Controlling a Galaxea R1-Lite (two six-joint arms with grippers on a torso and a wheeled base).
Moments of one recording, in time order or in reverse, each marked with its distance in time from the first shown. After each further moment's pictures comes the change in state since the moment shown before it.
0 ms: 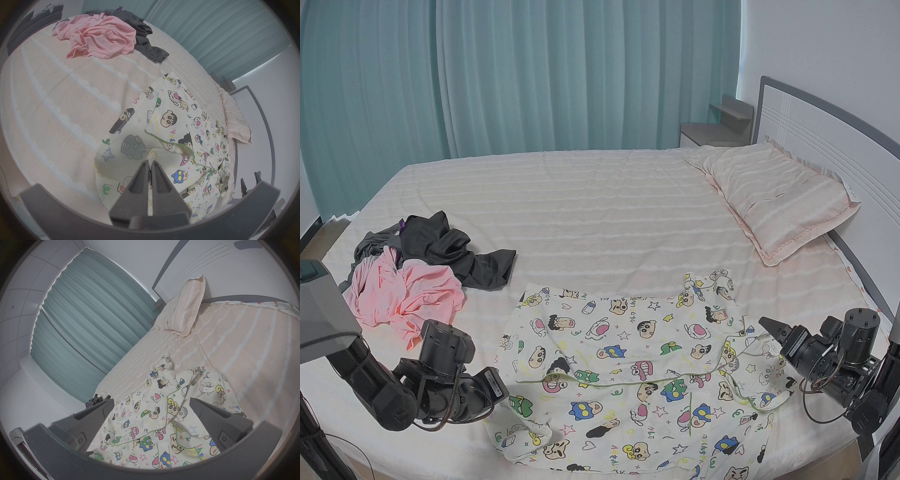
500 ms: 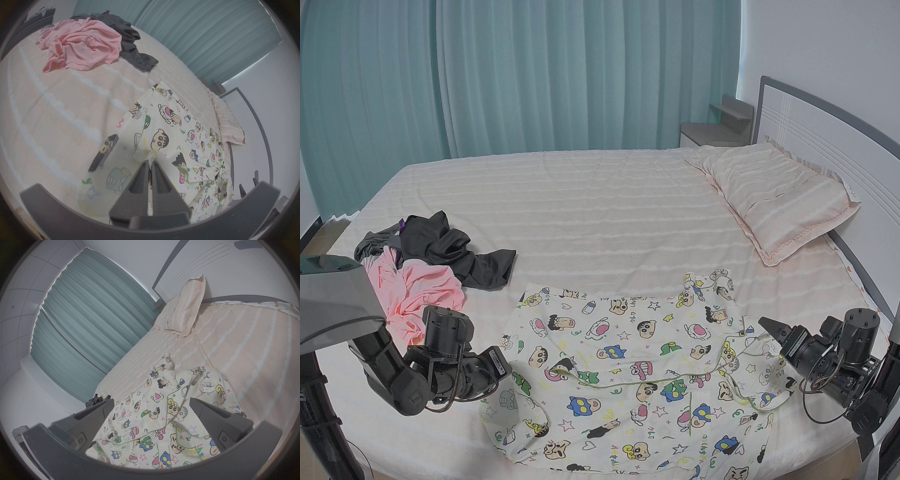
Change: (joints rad) left arm 0.094 0.141 -0.080 -0.184 -0.068 0.117; right arm 0.001 0.000 0.000 0.000 0.000 0.000
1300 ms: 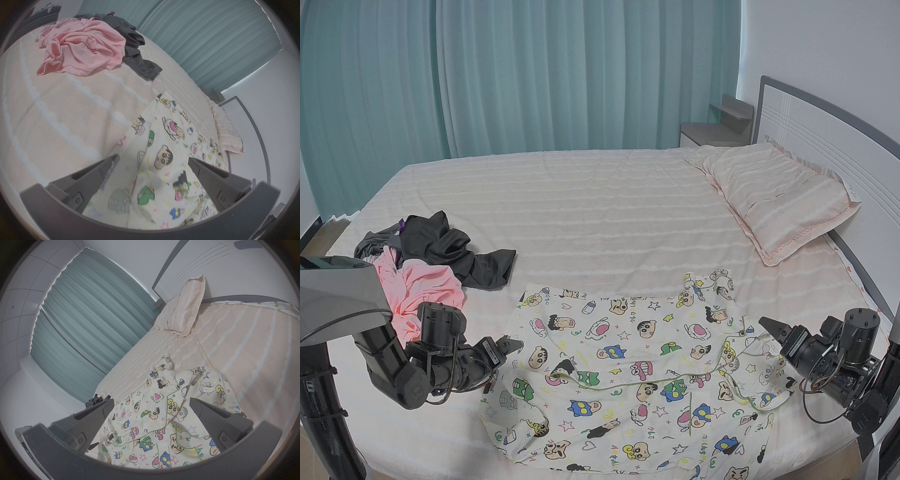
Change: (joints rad) left arm 0.071 0.081 -0.032 -0.107 -0.036 0.002; right arm -0.001 0.000 0.000 0.000 0.000 0.000
